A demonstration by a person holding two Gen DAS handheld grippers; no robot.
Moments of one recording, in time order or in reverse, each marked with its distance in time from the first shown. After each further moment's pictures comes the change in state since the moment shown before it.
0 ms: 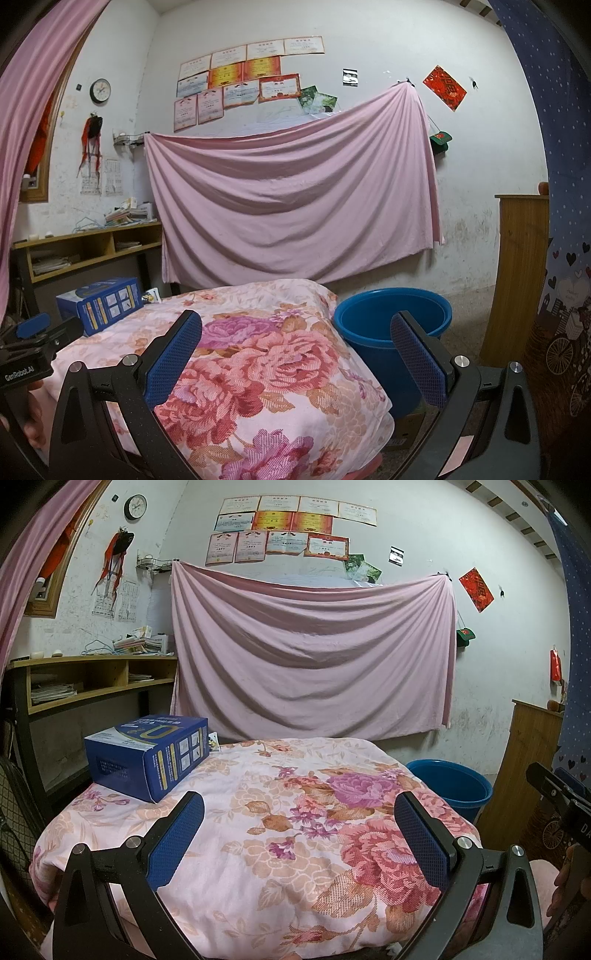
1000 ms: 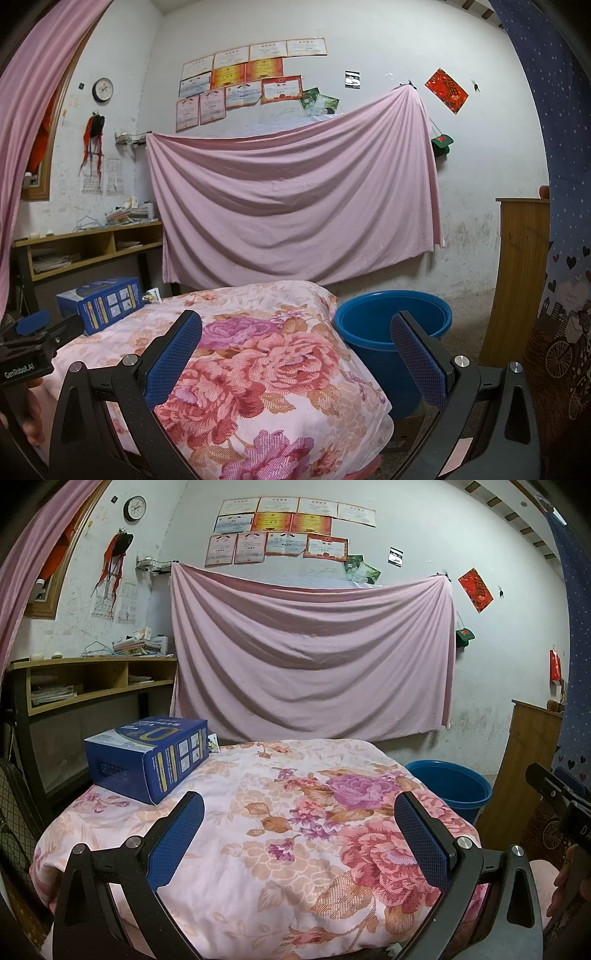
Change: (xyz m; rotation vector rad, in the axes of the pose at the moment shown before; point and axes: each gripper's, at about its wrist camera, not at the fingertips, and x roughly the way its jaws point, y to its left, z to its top) left arm 0.000 -0.001 0.001 0.005 -0.003 -0.001; right arm 0.000 -0.001 0.000 -0.005 -0.003 0.002
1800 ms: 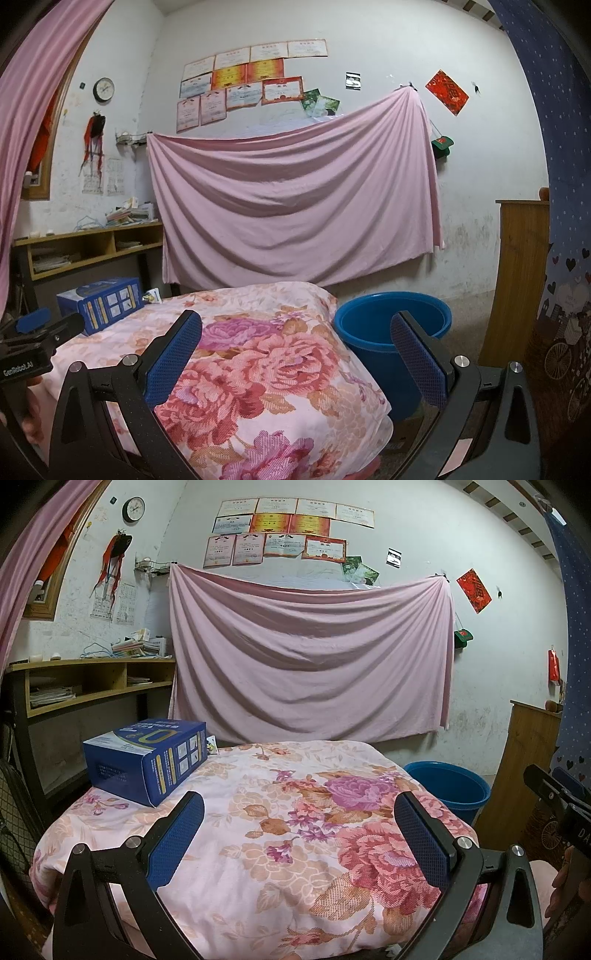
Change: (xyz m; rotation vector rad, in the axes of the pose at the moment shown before) left arm 0.001 0.000 0.002 0.002 0.000 -0.005; right arm 0.000 0.000 0.000 -0.002 0.000 0.000
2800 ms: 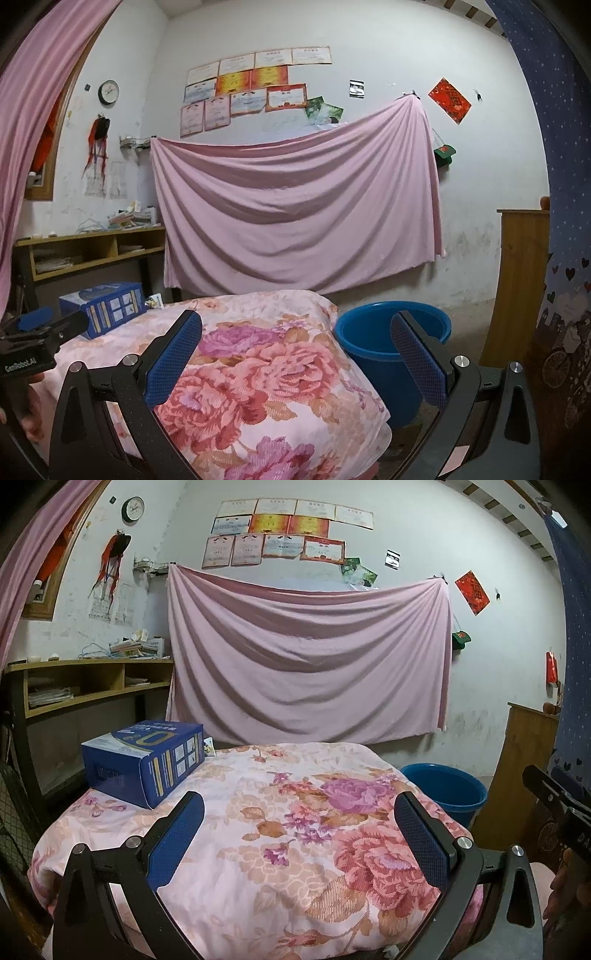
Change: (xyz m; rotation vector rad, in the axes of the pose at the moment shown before) left arm -0.003 -0.006 0.005 -0.004 -0.004 -0.003; right arm -0.004 0.006 0.003 -0.014 -0.024 0.005
